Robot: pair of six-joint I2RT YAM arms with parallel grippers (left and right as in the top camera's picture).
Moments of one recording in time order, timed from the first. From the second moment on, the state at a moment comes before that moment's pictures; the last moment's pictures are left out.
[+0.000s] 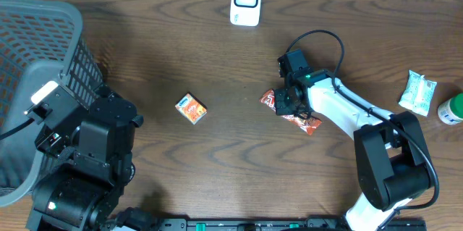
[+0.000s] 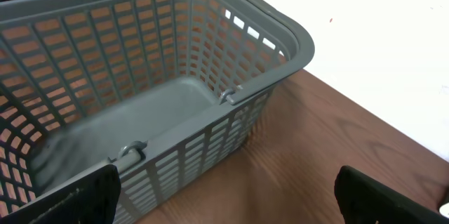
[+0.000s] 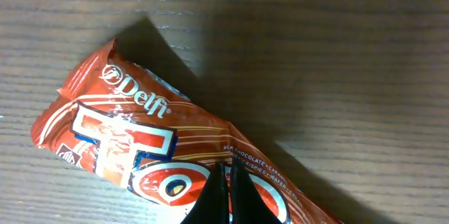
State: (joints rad) left arm -0.38 0.84 1.20 -1.07 -0.92 -0.77; right arm 0.39 1.85 1.12 -0.64 -0.01 0.32
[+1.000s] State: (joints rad) left arm -0.38 0.84 1.20 -1.07 -0.92 -0.77; right arm 0.39 1.74 1.06 -0.80 -0.02 0.39
